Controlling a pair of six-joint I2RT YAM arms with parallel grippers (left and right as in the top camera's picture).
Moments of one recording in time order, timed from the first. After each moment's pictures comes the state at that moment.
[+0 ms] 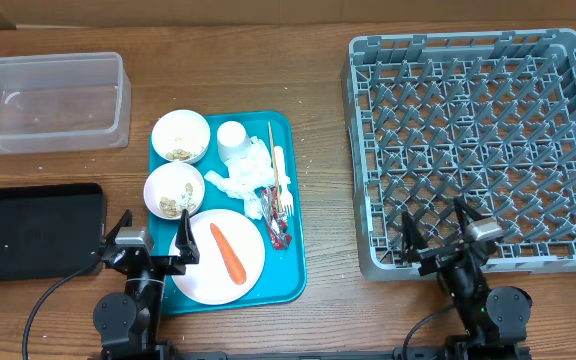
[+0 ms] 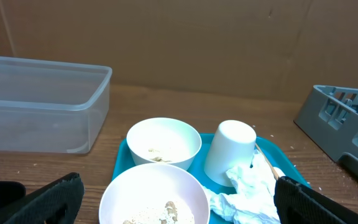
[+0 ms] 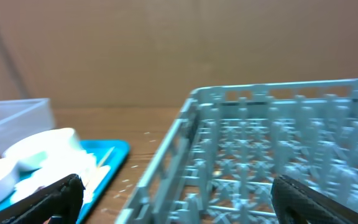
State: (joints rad) left arm 0.14 0.02 0.01 -0.06 0.18 -0.13; right arm 0.04 0.01 0.02 -0.01 -0.30 0.15
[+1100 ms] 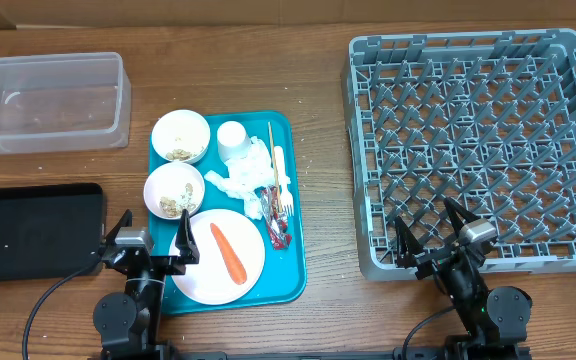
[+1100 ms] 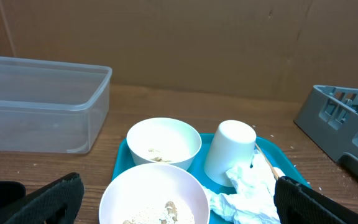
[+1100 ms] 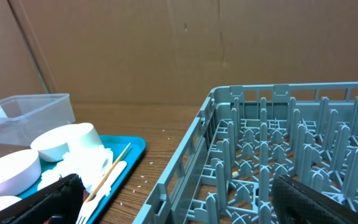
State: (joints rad) left arm 0.14 0.02 0.01 -0.06 0.18 -0.13; right arm 0.04 0.01 0.02 0.00 -0.34 0.15
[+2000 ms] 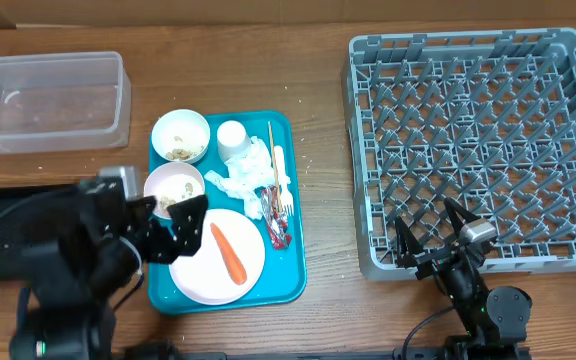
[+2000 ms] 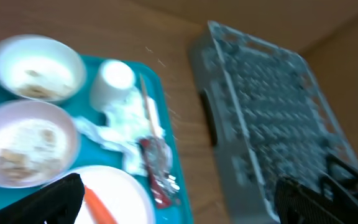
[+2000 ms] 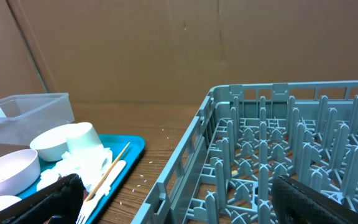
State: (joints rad) left arm 0.15 0.75 0.96 -0.87 0.63 -0.25; right arm 0.04 0.01 0.02 -0.01 -0.34 0.15
